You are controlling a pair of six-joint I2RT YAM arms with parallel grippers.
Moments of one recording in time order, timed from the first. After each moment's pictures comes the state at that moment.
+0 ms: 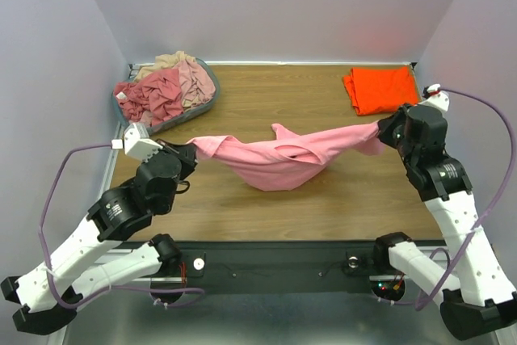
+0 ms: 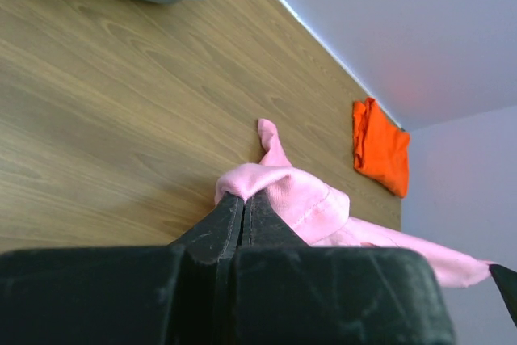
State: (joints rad) left arm -0.90 0.64 0.96 -0.74 -0.82 -1.14; right arm 0.22 0.85 1.06 -0.60 0.33 0.56
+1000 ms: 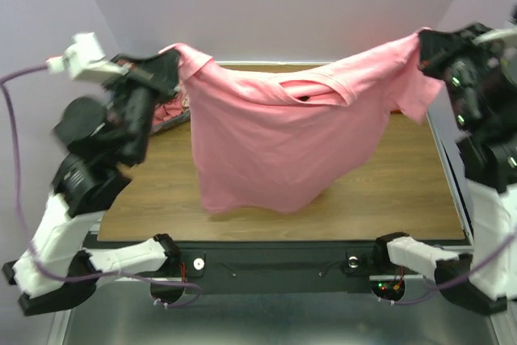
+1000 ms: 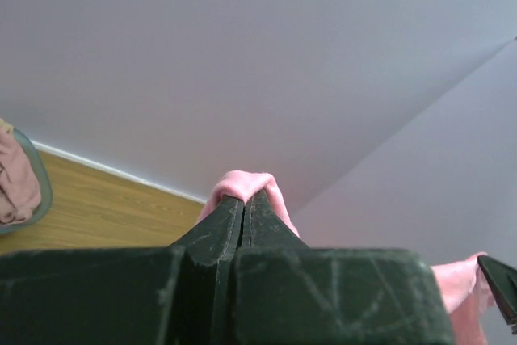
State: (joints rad) left arm -0.88 0.95 1.65 -0.38 -0.73 -0.55; right arm 0.22 1.06 1.90 -0.61 0.23 0.40
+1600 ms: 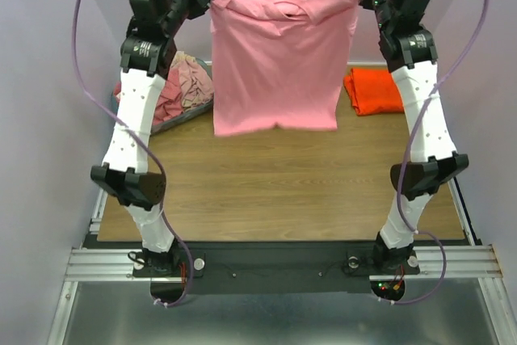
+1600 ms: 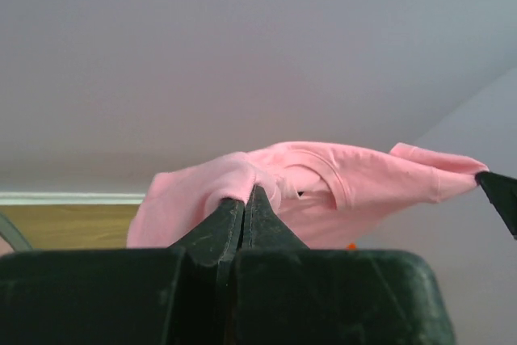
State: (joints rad) left arm -0.25 1.85 2.35 -0.41 0.10 -0.58; right arm 0.22 1.91 2.43 -0.42 0.27 0.18
